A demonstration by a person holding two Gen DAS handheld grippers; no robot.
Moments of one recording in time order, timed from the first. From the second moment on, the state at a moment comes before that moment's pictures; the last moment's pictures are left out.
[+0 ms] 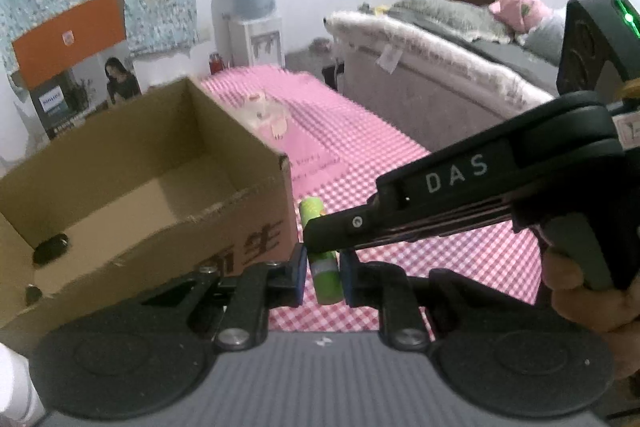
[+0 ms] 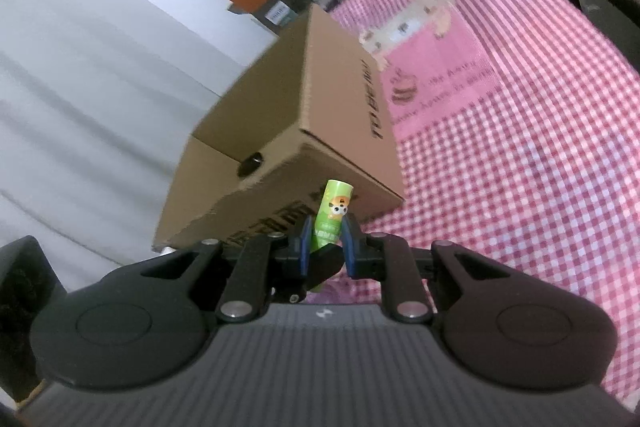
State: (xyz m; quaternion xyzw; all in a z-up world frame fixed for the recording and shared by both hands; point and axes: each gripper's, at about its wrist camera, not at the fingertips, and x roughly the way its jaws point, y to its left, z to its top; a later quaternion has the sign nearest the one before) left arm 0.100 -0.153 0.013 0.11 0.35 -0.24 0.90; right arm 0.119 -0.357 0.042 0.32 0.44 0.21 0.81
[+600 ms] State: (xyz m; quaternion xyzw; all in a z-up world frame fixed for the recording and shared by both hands) left arm 0.095 -0.092 0.092 0.10 0.29 -0.16 0.94; right arm 0.146 -0.291 0.130 0.27 0.39 0.31 0.83
